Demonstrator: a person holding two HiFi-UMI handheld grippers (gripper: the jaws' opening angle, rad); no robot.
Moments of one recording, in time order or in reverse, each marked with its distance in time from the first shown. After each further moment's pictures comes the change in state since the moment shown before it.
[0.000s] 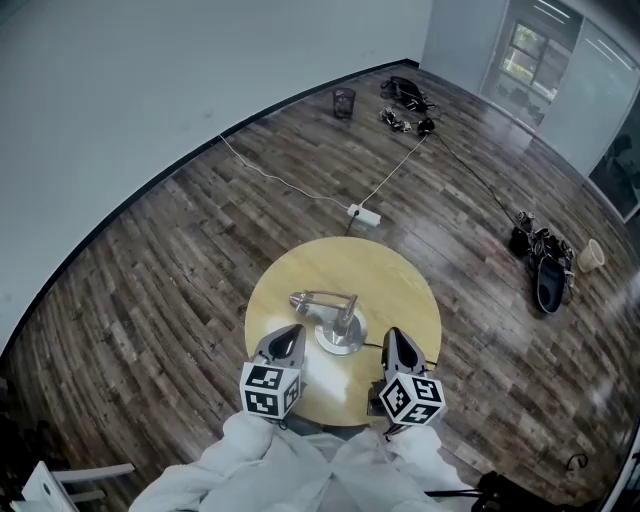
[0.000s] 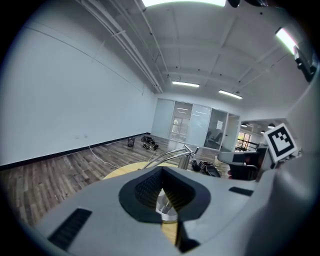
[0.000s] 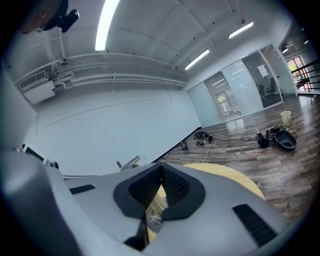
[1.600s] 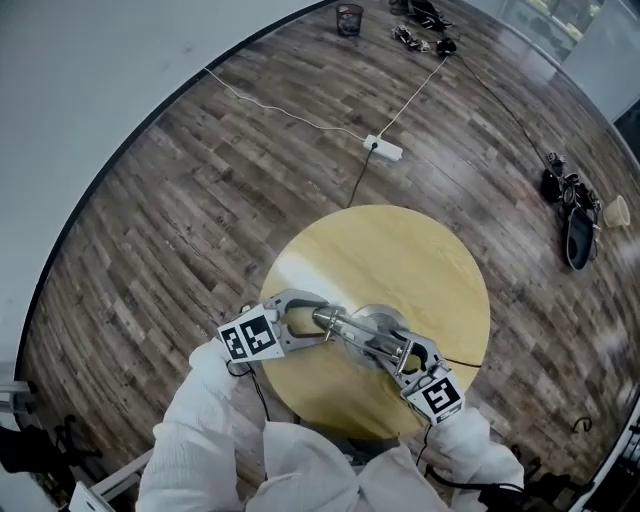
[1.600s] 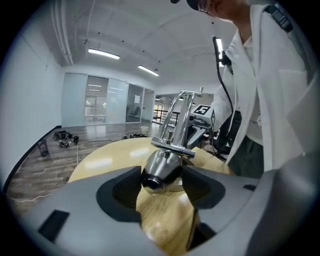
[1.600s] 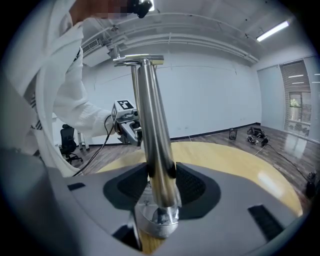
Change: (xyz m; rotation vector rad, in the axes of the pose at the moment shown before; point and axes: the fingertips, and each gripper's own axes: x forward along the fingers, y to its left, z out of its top) left arm 0.143 0.090 -0.083 0.541 0.254 -0.937; right arm 0.136 0.035 -0.144 -0.495 0.359 0.552
